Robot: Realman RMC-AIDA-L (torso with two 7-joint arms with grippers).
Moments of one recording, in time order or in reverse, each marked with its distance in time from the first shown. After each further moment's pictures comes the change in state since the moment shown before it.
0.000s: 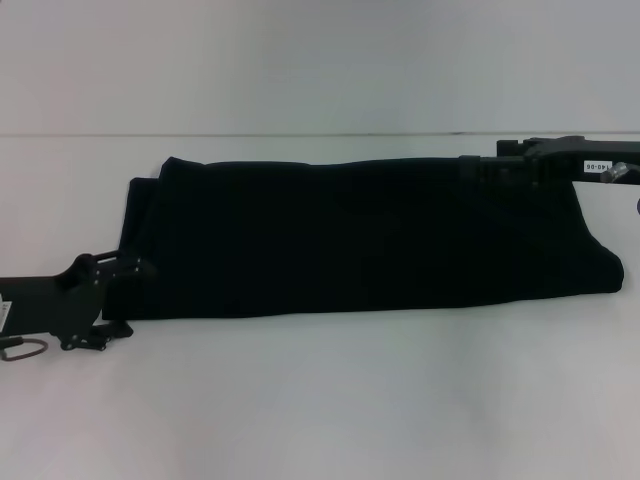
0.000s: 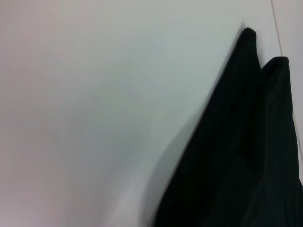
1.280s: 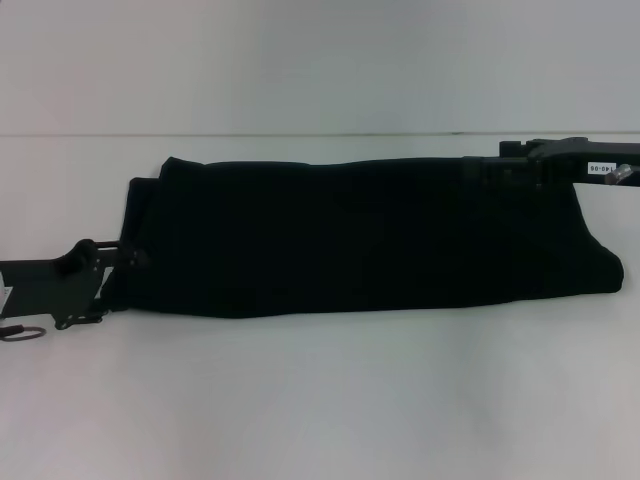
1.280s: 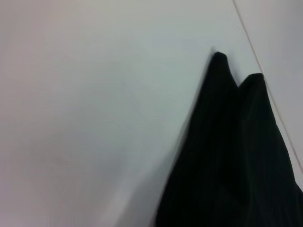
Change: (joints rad) left arm -0.023 0.007 0.007 -0.009 -0.005 -0.058 0.118; right arm -0.012 0.004 0.001 -0.017 0.002 -0.010 0.005
